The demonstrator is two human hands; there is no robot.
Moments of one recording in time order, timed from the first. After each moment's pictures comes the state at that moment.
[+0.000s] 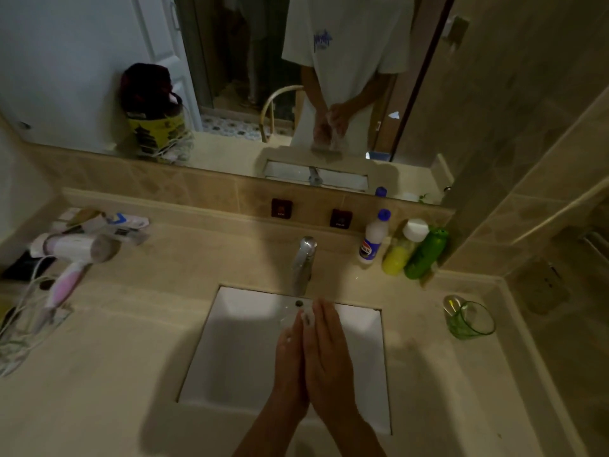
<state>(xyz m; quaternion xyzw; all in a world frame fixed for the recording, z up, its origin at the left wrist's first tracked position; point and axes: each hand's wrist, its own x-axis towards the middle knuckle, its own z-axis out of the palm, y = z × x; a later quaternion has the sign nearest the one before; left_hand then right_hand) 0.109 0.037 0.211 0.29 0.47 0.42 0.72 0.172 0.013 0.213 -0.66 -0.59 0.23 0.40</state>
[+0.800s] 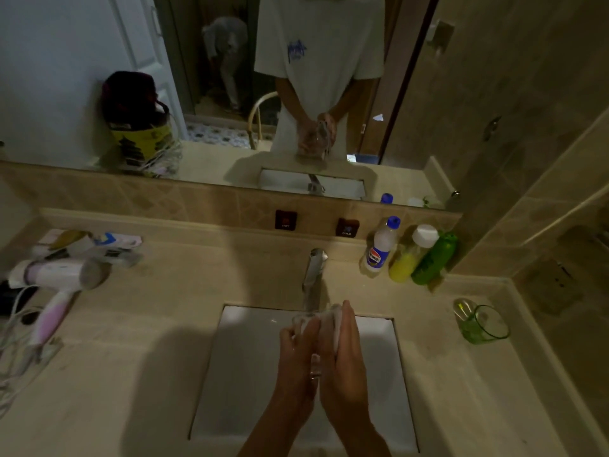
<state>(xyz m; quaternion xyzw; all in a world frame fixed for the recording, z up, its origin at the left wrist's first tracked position) 0.075 0.080 0.203 0.25 0.49 0.44 0.71 0.135 0.046 0.229 -0.71 -0.41 0.32 0.48</state>
